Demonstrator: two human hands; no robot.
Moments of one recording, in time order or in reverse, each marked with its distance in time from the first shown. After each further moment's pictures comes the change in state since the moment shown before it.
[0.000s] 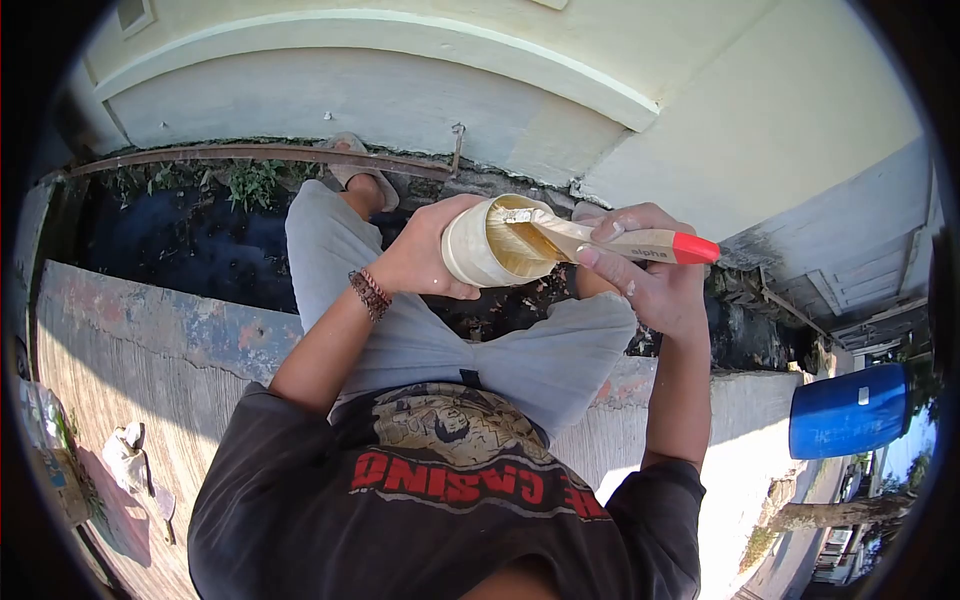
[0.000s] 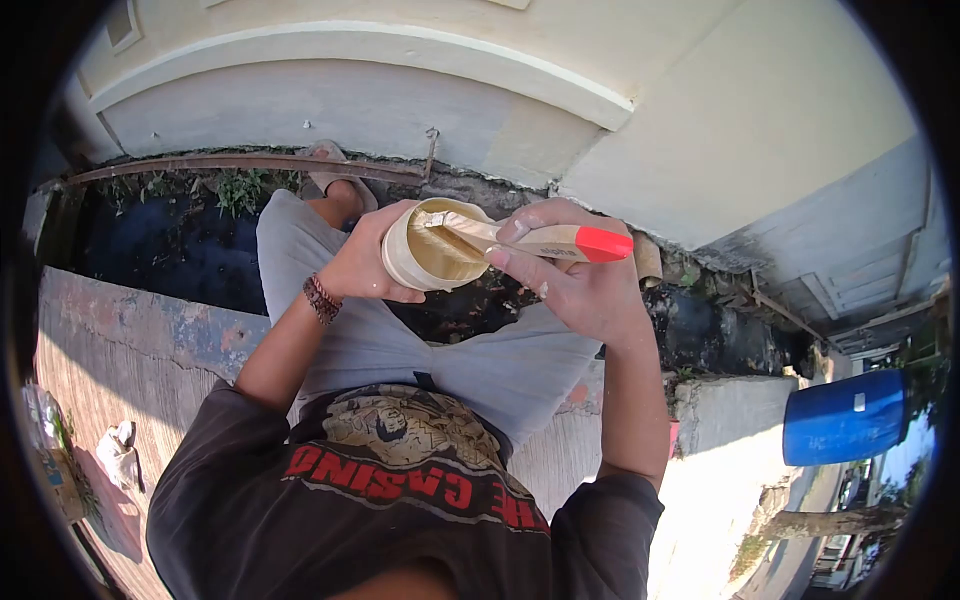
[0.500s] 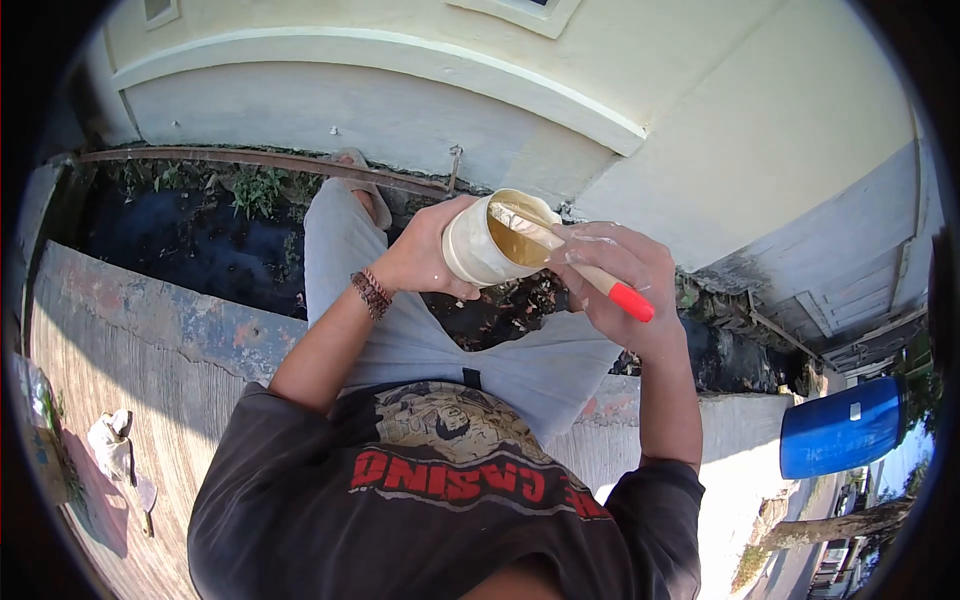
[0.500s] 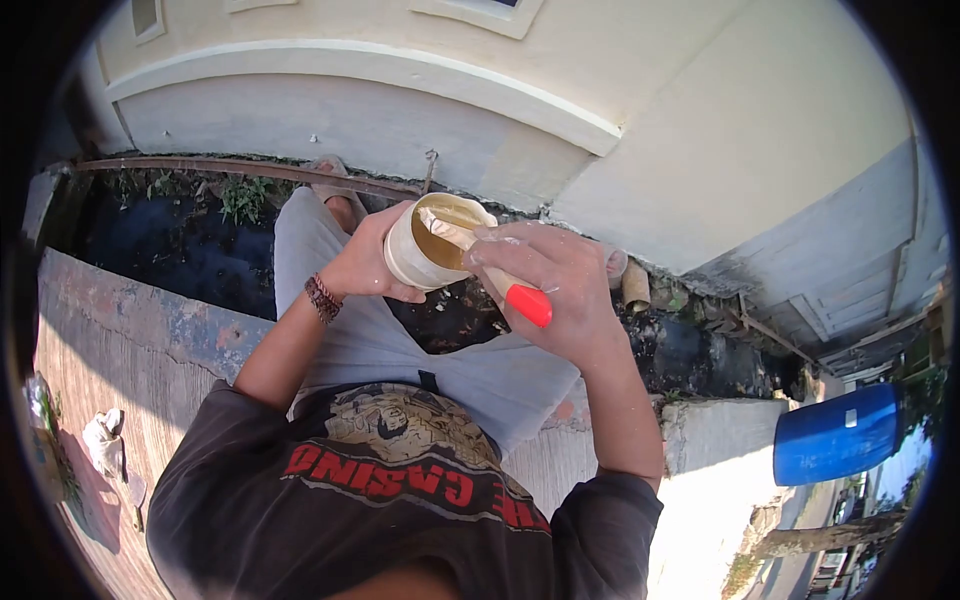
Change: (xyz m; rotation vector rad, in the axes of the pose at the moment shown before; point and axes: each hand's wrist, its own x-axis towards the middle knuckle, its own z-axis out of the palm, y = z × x) left_hand 0.006 0.020 0.001 -0.041 -0.003 -0.018; right_hand -0.003 -0.021 -0.001 -0.547 -0.065 -0.486
